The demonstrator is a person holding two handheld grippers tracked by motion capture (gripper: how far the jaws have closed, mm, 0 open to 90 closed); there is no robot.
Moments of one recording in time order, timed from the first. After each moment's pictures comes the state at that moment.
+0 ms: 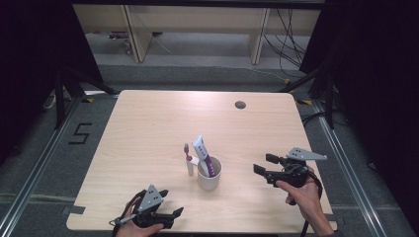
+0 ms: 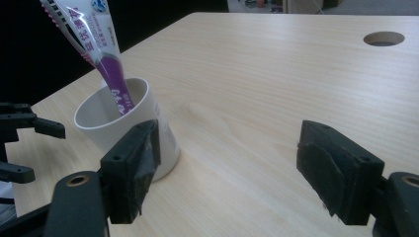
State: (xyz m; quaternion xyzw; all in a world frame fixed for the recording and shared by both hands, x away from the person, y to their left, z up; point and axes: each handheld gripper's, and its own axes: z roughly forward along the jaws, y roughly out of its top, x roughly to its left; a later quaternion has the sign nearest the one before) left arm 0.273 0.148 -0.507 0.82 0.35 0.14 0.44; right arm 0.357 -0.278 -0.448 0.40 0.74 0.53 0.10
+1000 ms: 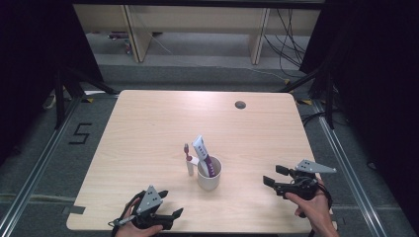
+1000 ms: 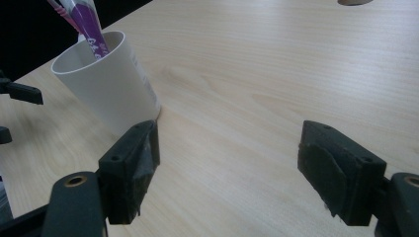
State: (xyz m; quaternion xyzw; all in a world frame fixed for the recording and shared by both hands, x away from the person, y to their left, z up) left arm 0.271 0.149 -0.505 0.81 0.34 0.14 0.45; right arm 0.335 -0.304 -0.469 0.42 0.75 0.50 0.11
